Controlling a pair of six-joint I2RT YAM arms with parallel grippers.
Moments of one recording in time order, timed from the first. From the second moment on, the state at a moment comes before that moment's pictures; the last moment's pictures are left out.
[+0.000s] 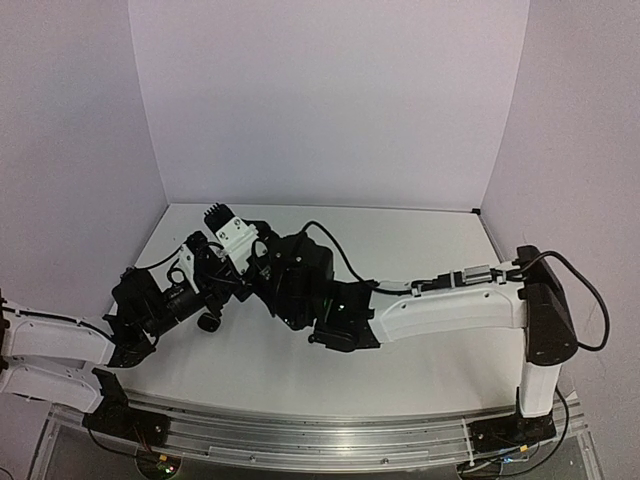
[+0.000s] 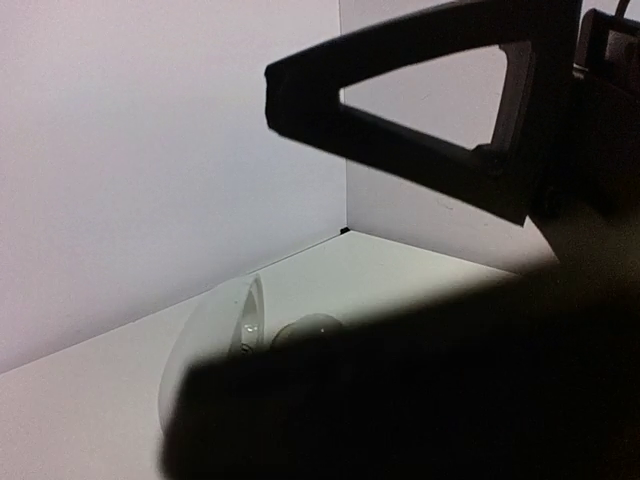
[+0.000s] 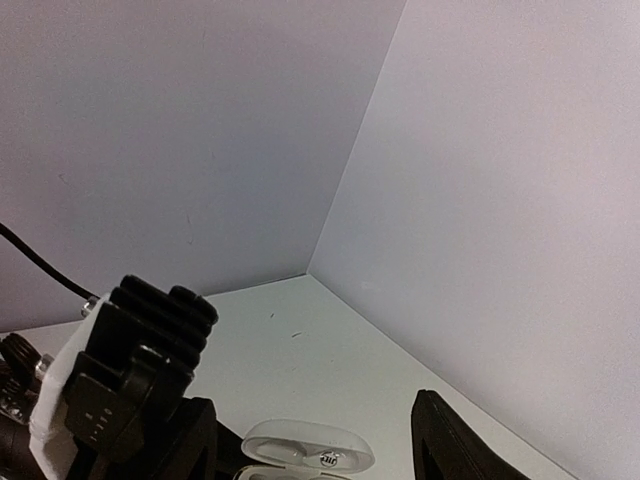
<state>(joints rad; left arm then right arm) -0.81 1.09 0.28 0.94 0.06 0.03 1.32 1.99 1.56 0.49 0.55 -0.35</state>
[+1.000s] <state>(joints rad) -0.76 1.04 0.28 0.87 -0.04 0.10 1.04 2.16 2.22 -0.72 0.32 0.63</state>
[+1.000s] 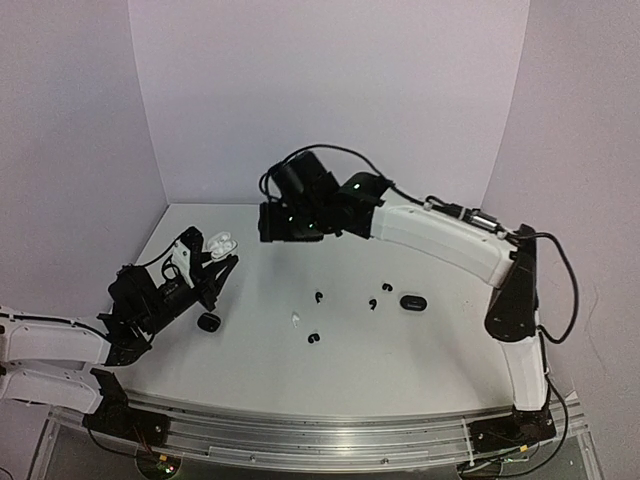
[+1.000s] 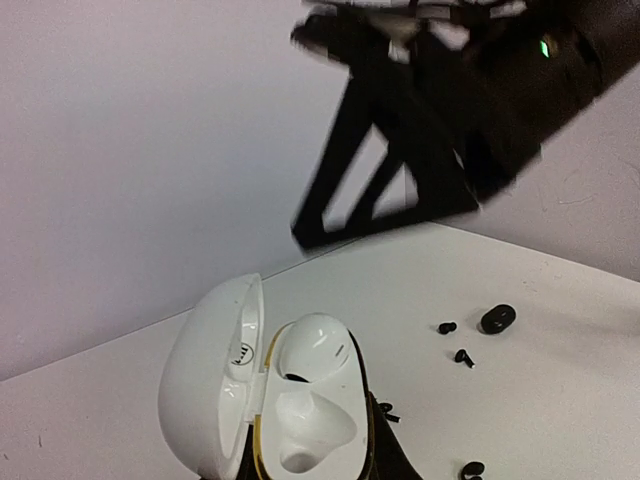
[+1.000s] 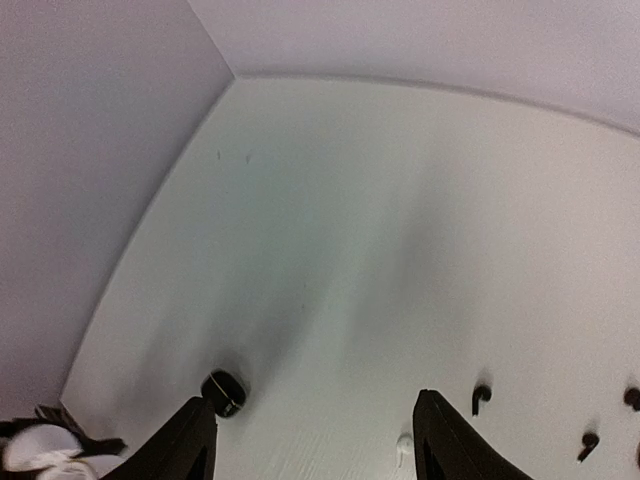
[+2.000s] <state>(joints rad) -0.72 1.03 0.28 0.85 -0.03 0.10 1.05 2.61 2.39 -0.98 0.16 0.71</state>
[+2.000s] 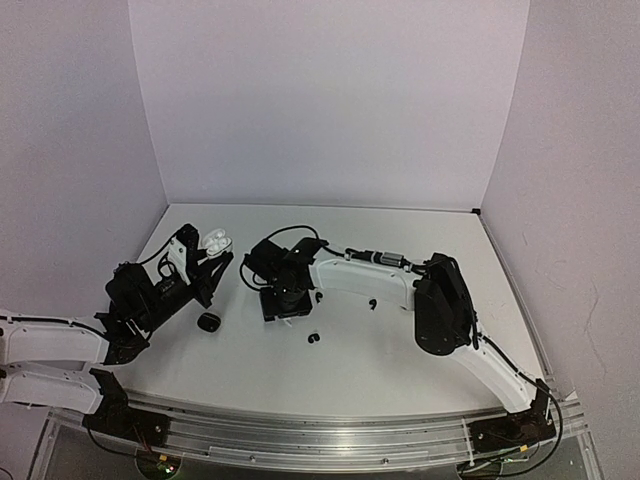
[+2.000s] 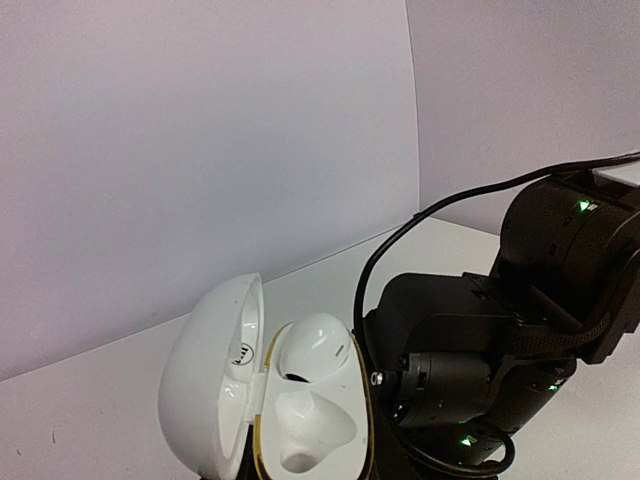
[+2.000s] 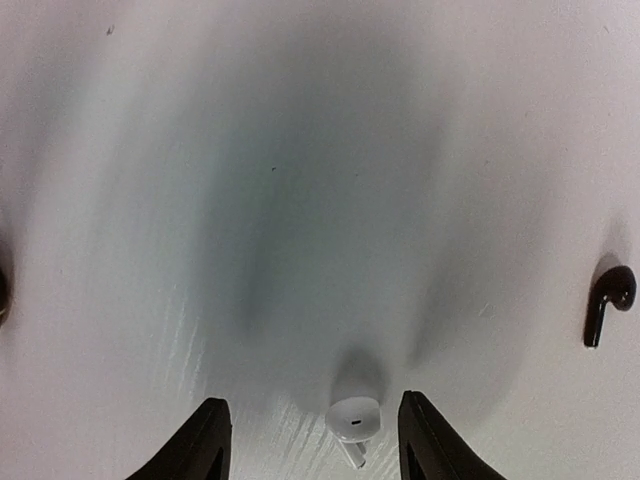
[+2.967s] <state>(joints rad) -0.71 1.03 0.28 0.84 -0.02 0.09 1.02 2.59 2.30 -0.92 0.13 0.29</state>
